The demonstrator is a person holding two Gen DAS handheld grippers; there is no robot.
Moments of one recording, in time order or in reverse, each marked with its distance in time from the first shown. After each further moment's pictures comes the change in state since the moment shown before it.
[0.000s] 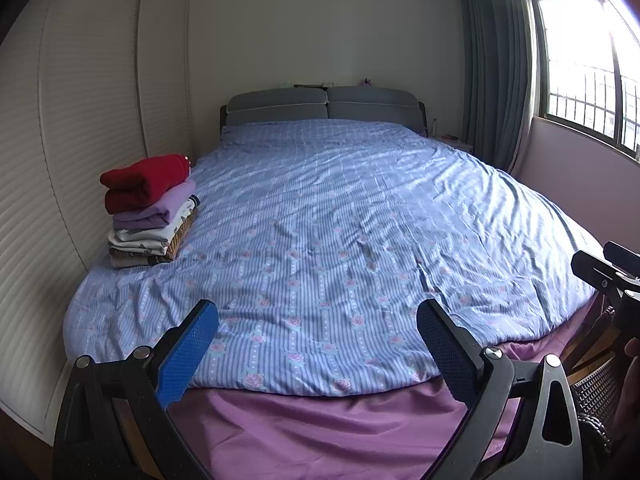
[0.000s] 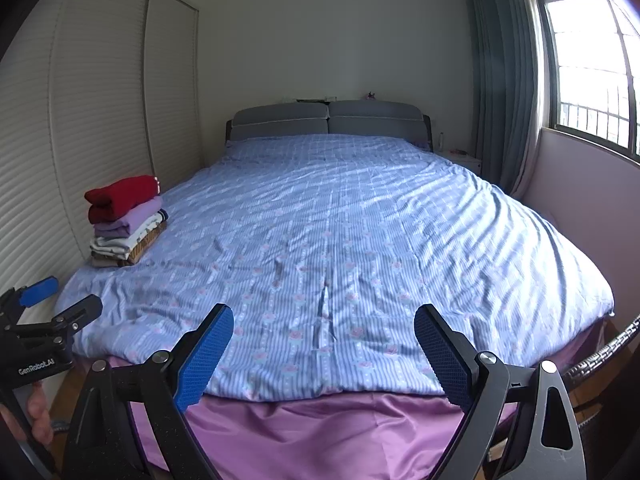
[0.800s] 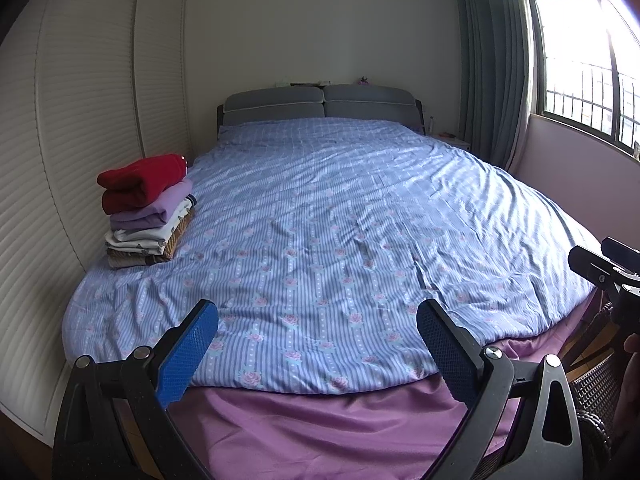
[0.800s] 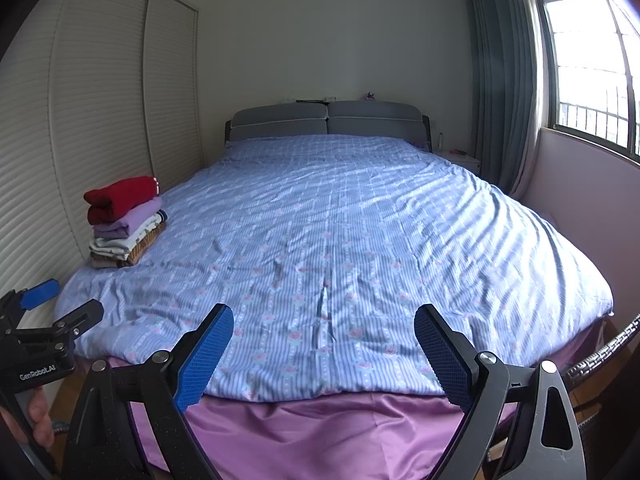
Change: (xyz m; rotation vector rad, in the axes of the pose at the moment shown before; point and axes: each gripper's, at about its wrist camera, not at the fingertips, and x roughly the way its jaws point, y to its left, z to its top) left arm 0.000 -0.002 0.000 0.001 0.003 -0.003; right arm 0.000 0.000 -0.001 0.001 0.000 0.001
